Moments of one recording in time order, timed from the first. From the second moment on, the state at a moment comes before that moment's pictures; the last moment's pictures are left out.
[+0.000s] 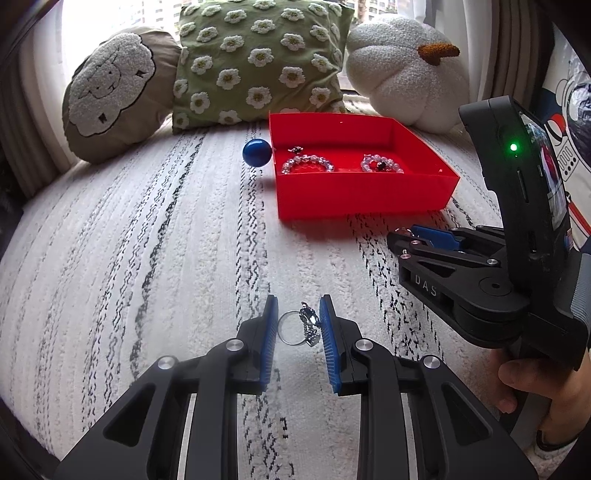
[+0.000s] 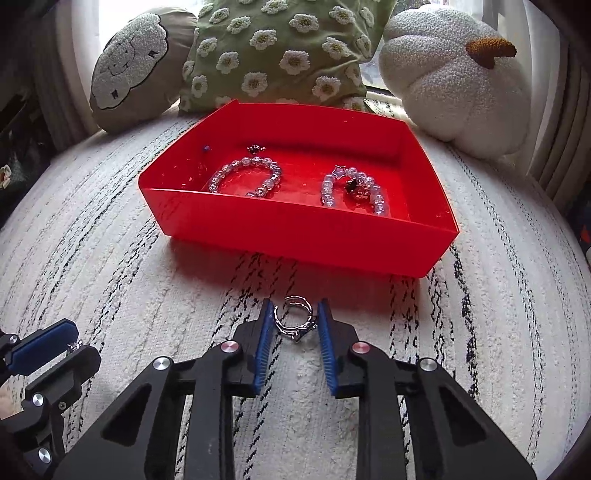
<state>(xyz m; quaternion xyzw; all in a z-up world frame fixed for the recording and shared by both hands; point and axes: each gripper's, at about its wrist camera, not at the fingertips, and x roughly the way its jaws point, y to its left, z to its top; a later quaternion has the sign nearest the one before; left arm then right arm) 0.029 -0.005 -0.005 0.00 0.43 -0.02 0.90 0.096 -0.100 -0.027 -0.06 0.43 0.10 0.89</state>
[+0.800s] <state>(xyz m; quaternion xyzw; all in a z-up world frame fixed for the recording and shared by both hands) 0.030 -0.010 -0.004 0.01 0.42 -0.01 0.91 0.030 -0.140 0.005 -0.06 0.41 0.12 0.90</state>
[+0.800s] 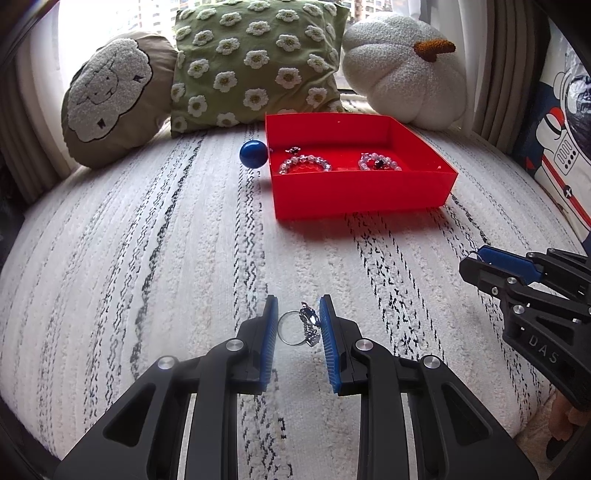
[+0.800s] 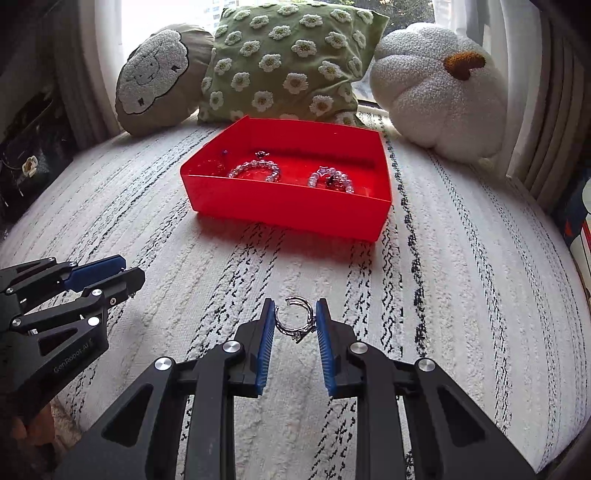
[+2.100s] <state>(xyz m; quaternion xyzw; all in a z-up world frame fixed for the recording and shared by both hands) 0.246 -0.022 0.005 0.02 0.51 -0.03 0.86 0.231 -0.130 0.029 -0.10 0.47 0.09 0.87</state>
